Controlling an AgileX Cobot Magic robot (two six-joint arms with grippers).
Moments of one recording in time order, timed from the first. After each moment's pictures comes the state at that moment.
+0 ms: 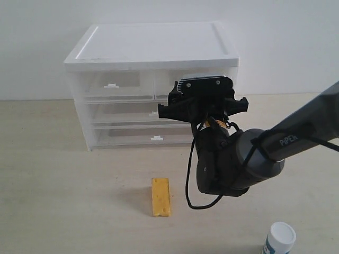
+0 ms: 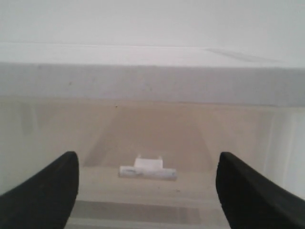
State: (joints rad) left arm -0.01 0.00 0.00 0.05 0.29 -0.05; right arm 0.71 2.13 -1.06 0.64 -1.20 -0.34
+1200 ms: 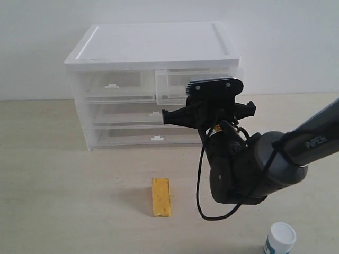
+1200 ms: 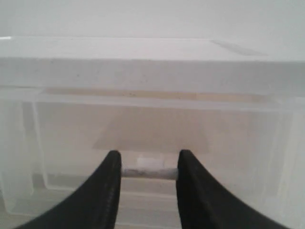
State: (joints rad) left arm -0.01 0.00 0.00 0.05 0.29 -0.05; right arm 0.72 2.05 -0.94 0.62 -1.18 -0.29
